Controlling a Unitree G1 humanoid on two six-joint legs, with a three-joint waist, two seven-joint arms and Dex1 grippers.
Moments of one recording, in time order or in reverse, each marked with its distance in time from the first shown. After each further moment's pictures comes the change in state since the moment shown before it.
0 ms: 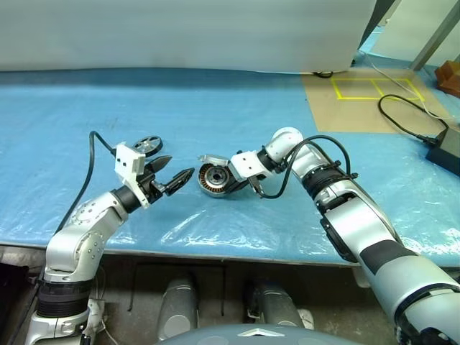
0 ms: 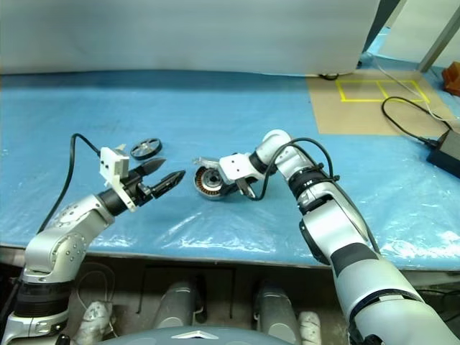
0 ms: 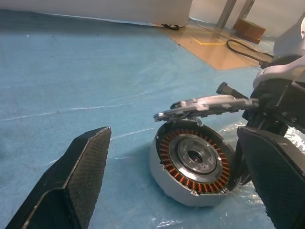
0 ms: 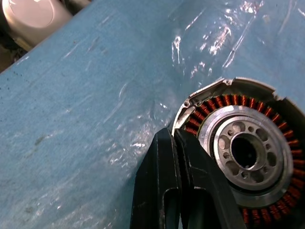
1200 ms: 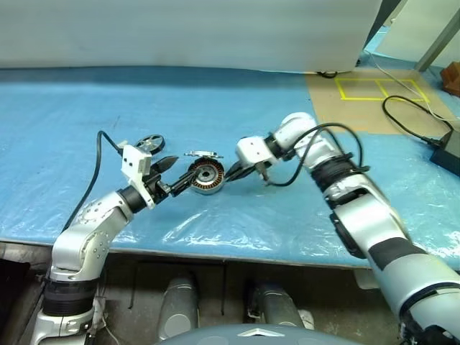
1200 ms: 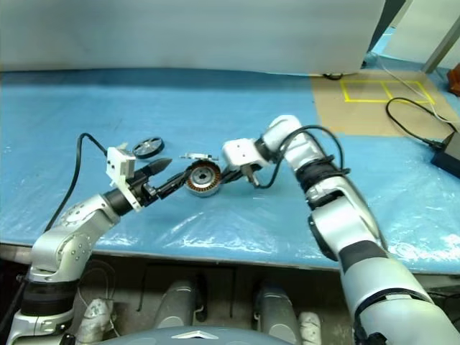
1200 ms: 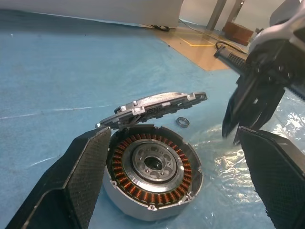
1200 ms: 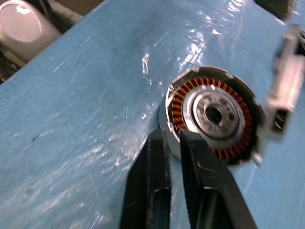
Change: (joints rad) left arm 0.021 0.003 -0.011 -0.040 -0.010 0.010 -0.032; right arm 0.044 -0.203 -0.017 -0.263 0.164 0.244 0.049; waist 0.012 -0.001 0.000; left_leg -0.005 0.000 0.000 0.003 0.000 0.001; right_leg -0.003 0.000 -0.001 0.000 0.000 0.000
